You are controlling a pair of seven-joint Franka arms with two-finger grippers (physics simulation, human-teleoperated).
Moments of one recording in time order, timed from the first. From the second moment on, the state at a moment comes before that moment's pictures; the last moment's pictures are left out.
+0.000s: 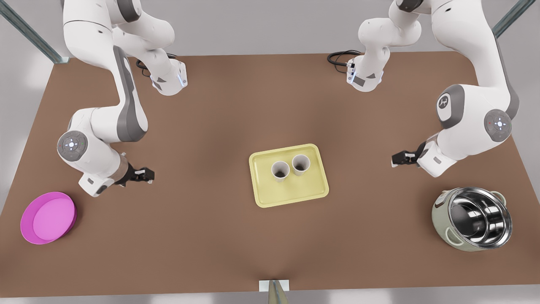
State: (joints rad) left arm -0.05 0.22 -0.02 -1.57 -0.14 1.73 -0.04; right arm 0.20 0.27 -0.10 -1.64 0.03 1.92 -0.02
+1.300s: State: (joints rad) left arm -0.55 0.53 -0.02 -1.85 -0.05 2.28 -0.49; right arm 0.73 0.82 -0.04 -1.22 0.24 2.05 0.62
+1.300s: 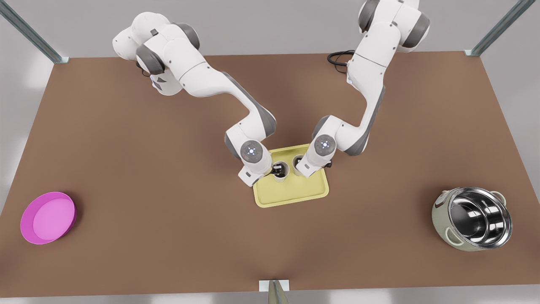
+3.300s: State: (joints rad) left arm -0.17 0.09 0.15 -1.66 -0.15 2.08 -0.14; right arm 0.25 0.91 -0.11 -1.11 0.24 1.87 -0.09
